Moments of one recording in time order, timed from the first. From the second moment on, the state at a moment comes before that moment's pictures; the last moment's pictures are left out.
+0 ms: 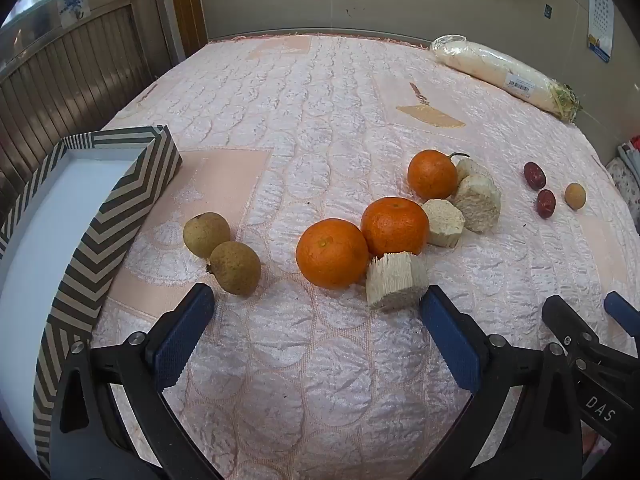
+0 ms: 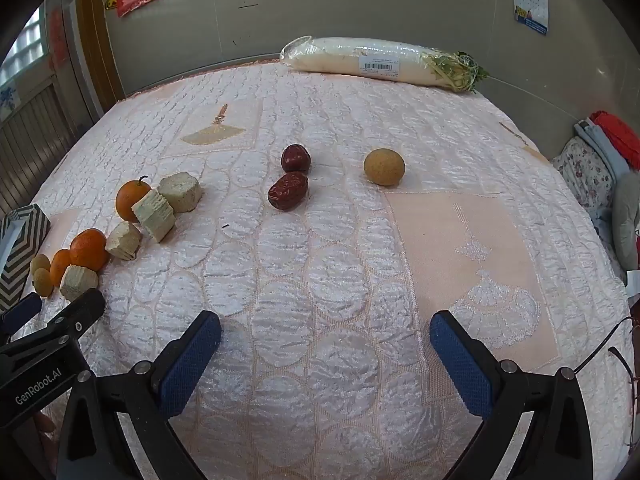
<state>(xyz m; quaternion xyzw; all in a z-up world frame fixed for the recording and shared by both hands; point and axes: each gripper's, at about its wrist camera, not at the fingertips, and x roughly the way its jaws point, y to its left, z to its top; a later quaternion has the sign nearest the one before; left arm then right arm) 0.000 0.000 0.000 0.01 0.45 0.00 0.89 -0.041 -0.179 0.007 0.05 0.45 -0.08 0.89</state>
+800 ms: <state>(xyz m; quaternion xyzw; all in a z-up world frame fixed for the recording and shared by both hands) -0.069 0.071 0.077 0.01 0.41 -0.08 0.91 -0.114 -0.160 0.103 0.06 0.31 -0.01 0.95</state>
